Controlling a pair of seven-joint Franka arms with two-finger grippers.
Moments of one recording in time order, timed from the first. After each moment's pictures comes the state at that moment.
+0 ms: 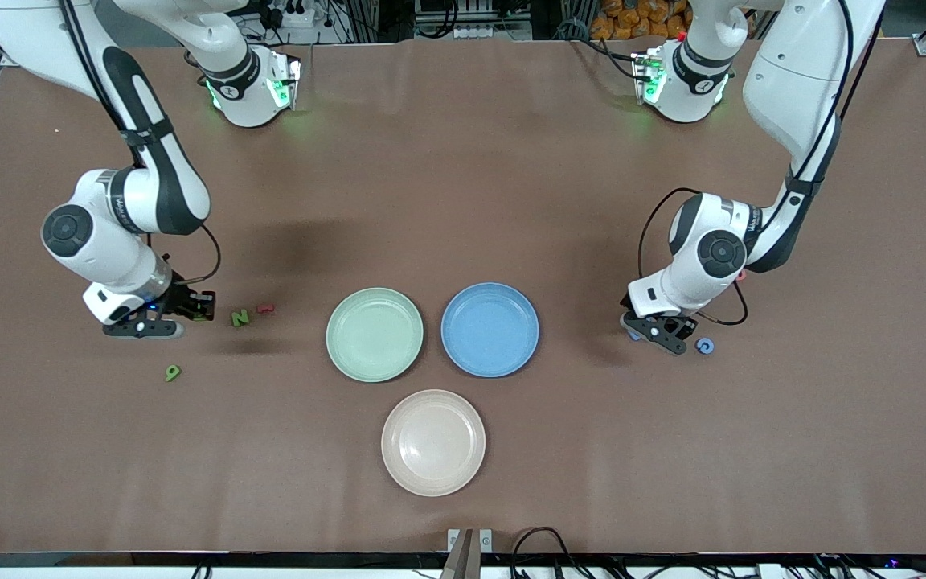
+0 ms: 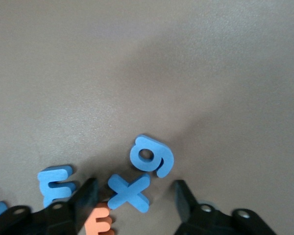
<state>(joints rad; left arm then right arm) -0.17 0.53 -0.10 -2.09 0.10 2.66 0.25 0.09 0.30 -0.07 -2.17 0.03 2.51 -0.01</state>
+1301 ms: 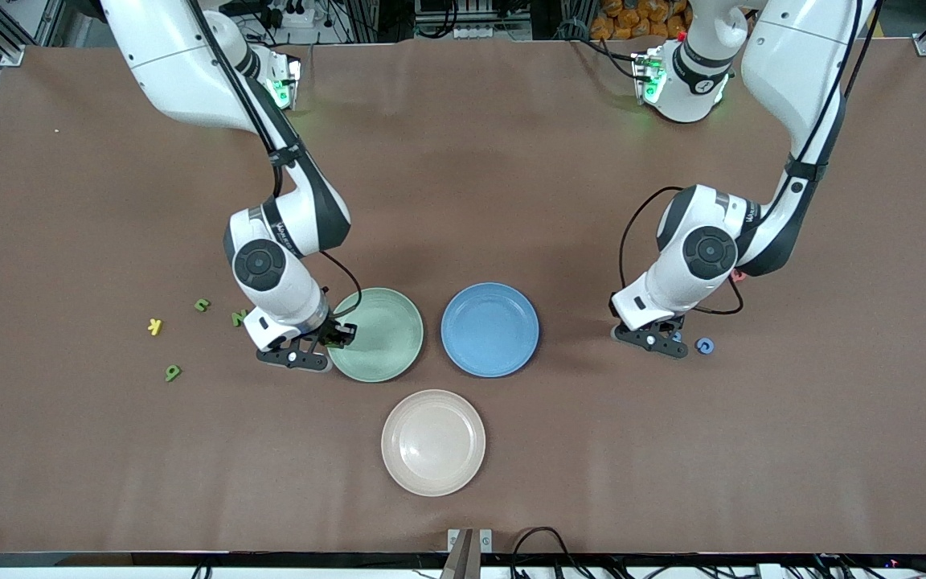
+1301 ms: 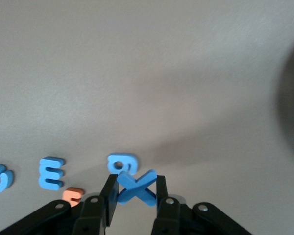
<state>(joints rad) -0.20 0.48 -0.16 -1.94 0.10 2.42 -0.10 0.47 0.58 -0.07 -1.78 0.04 2.43 0.57</state>
